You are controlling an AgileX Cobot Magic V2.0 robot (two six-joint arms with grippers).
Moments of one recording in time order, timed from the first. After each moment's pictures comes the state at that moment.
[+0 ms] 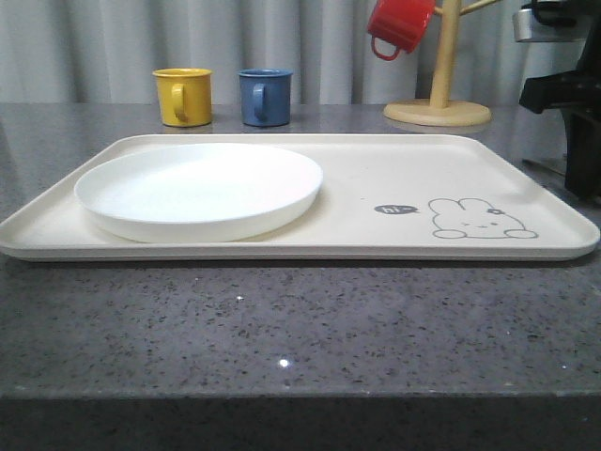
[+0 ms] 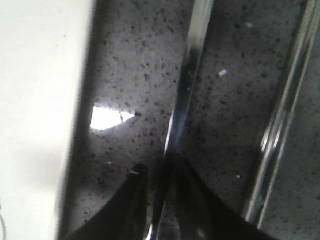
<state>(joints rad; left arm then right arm) -0.60 1.05 -0.96 0.05 0.97 0.10 0.07 1.69 -1.30 0.09 1.00 -0.09</state>
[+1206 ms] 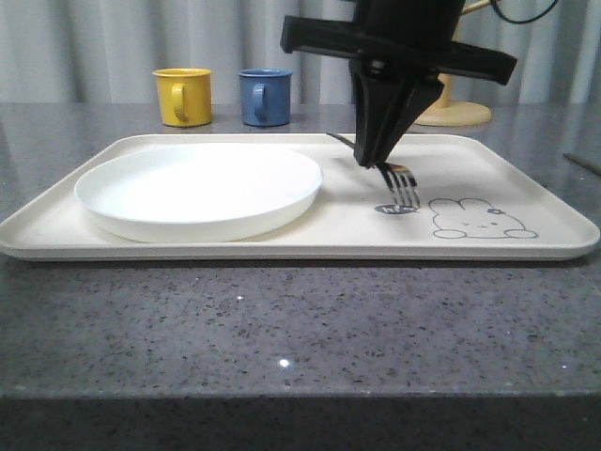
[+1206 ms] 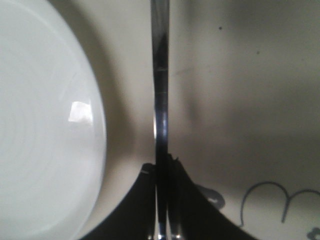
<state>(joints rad) -0.60 1.05 -0.96 0.05 0.97 0.10 0.48 1.84 -1.60 0.13 1.08 0.40</state>
